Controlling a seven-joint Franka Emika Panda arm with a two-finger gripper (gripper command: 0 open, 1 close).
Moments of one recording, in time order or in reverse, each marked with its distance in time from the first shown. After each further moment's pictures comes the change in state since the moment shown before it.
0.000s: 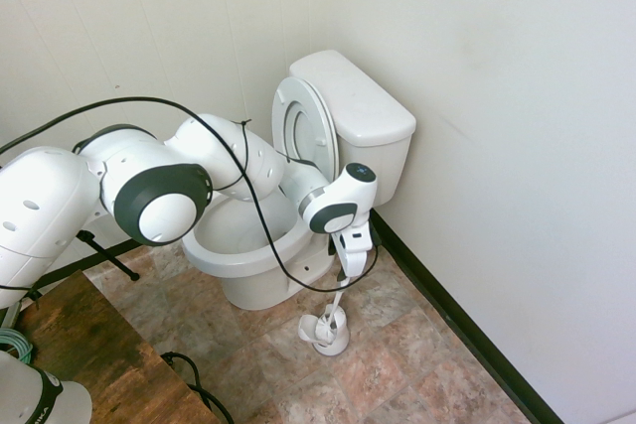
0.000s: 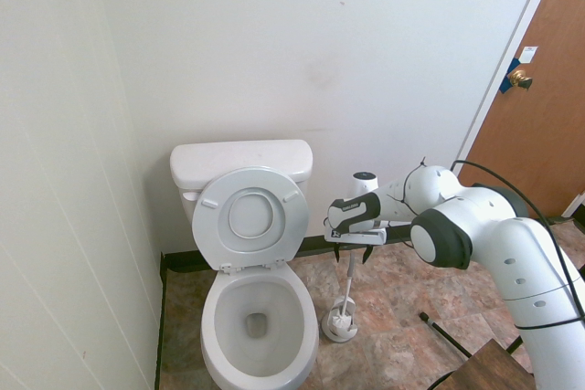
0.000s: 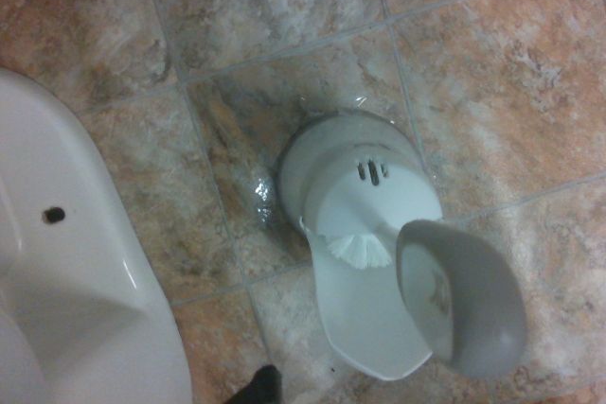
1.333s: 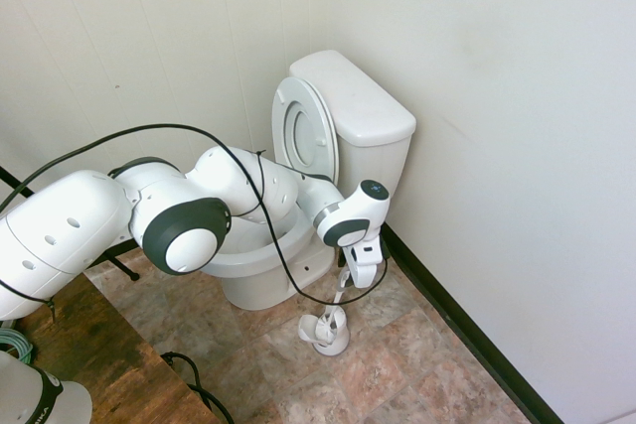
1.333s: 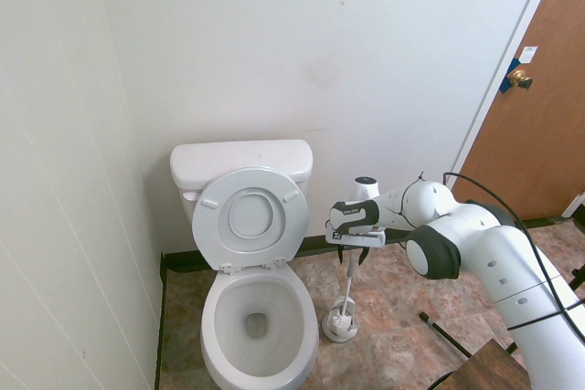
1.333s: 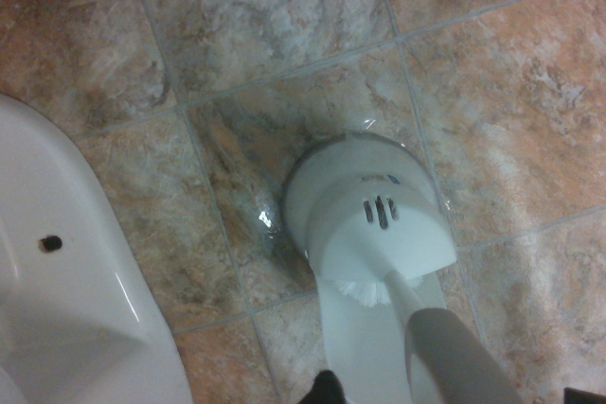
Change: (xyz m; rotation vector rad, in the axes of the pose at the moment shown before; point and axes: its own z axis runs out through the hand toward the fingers) arm 0.023 -0.017 0.022 -0.001 -0.026 -0.004
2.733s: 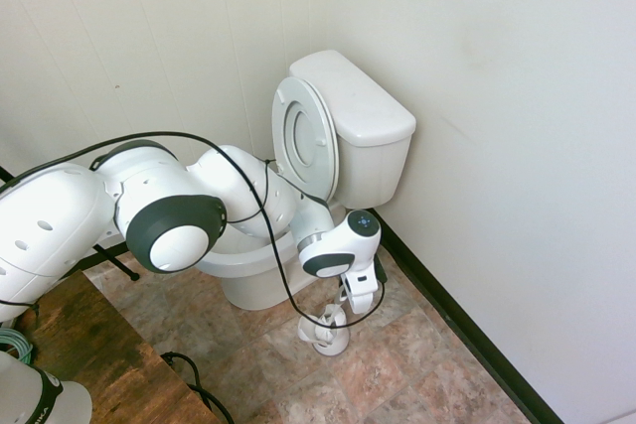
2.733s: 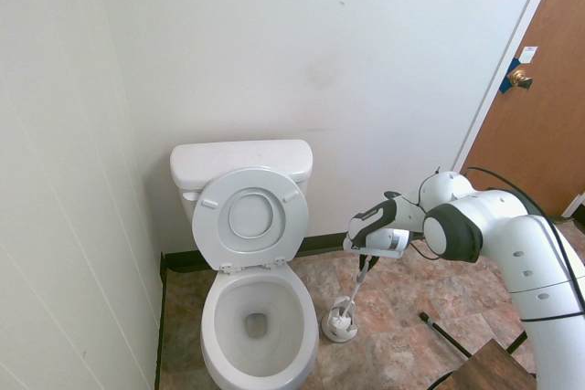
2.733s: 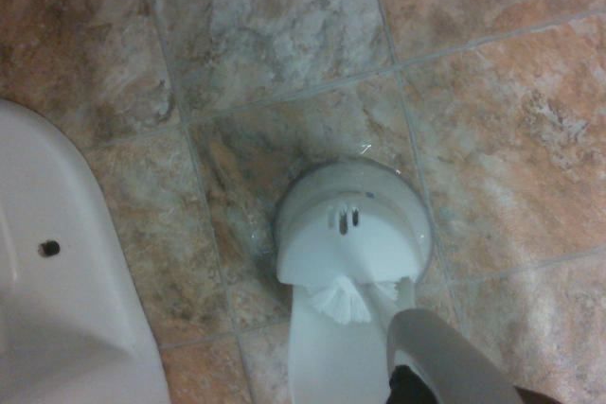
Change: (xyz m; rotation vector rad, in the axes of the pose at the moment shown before) arm 0.017 0.083 0.018 0.165 0.007 -0.062
